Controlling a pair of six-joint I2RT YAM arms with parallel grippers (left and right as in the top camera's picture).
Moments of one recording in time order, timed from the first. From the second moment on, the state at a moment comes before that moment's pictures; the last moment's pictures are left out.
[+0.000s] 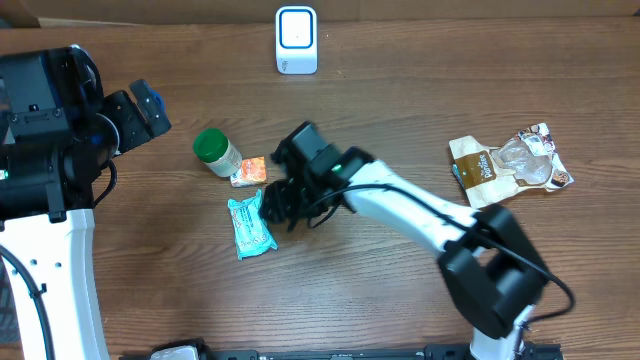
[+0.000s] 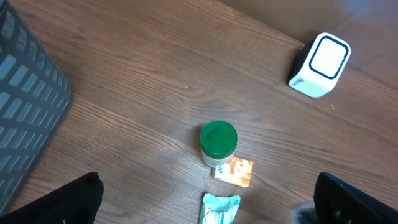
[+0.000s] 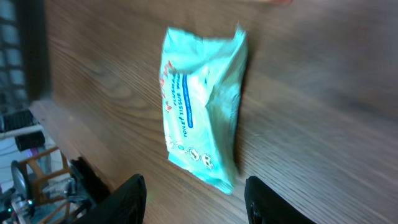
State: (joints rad) left arm 0.14 1.36 1.72 -1.21 -0.02 -0.34; right arm 0.78 1.97 1.38 -0.56 -0.50 0.57
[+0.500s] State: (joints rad) left arm 0.14 1.36 1.72 -1.21 -0.02 -0.34; right arm 0.82 2.11 1.37 -0.47 -0.55 0.66
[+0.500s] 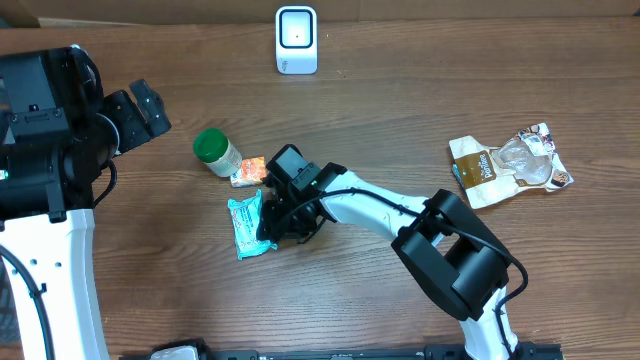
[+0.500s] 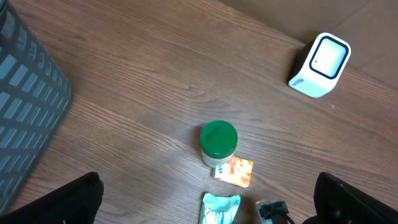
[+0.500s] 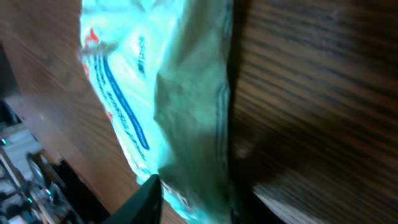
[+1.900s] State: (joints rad) left arm 0.14 1.36 1.72 -1.21 -0.02 -0.34; right arm 0.76 2.17 1.58 -1.13 0.87 0.39
